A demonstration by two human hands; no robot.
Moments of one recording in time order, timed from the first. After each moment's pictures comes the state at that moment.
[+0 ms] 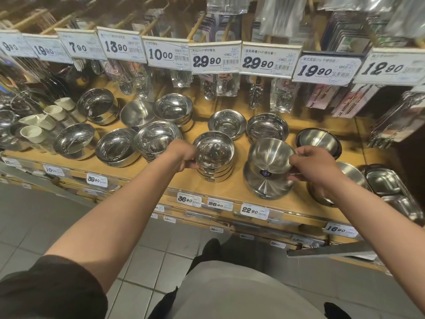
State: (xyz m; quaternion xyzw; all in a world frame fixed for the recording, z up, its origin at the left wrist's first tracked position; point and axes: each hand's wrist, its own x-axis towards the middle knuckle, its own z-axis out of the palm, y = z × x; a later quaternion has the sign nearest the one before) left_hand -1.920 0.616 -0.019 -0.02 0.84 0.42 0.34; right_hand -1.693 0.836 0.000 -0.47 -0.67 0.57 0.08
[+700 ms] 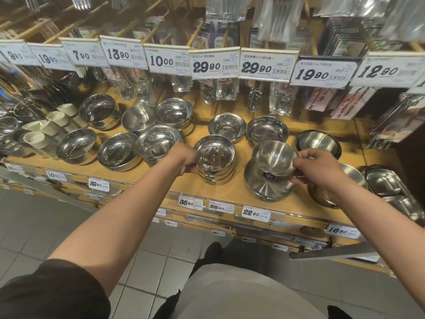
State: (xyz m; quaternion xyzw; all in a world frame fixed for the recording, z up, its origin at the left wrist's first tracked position) left_hand -1.908 0.613 -0.002 0.00 0.85 0.40 0.35; right_hand -1.685 0.841 -0.002 -0.46 -0.67 0.57 0.09
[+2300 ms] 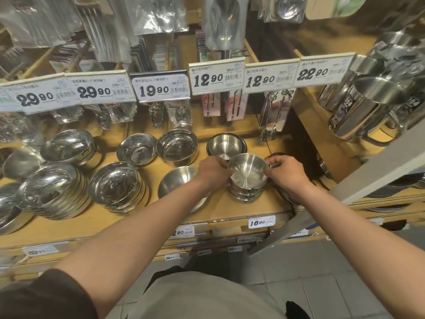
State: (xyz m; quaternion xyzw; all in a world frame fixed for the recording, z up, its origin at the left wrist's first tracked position) left_hand -1.729 0.837 -0.030 0.25 0.80 0.38 0.38; right_hand -1.560 0.945 -0.019 -0.52 -0.72 0.44 0.13
